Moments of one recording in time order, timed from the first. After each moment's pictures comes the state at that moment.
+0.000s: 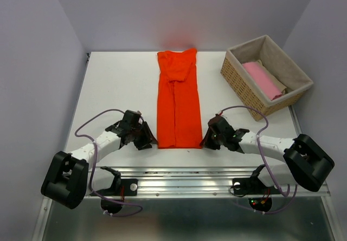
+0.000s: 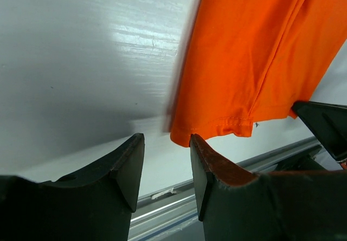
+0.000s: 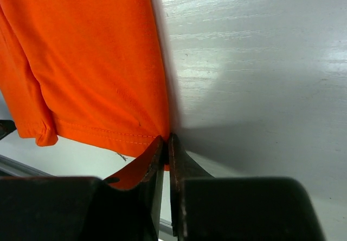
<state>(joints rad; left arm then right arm) -0.43 1.17 0.49 -0.36 0.26 -0.86 0.76 1.31 0.51 -0.13 0.05 1.04</state>
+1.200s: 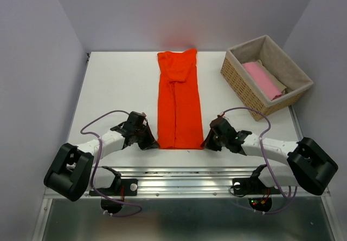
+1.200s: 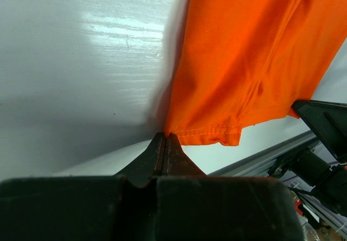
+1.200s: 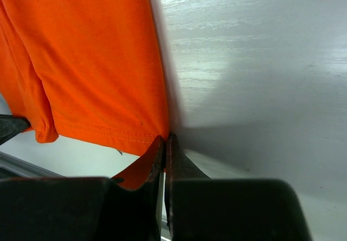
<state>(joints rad) -0.48 1.26 0.45 -0.23 0.31 -0.90 0.76 1.28 0.48 -0.12 0.04 1.06</state>
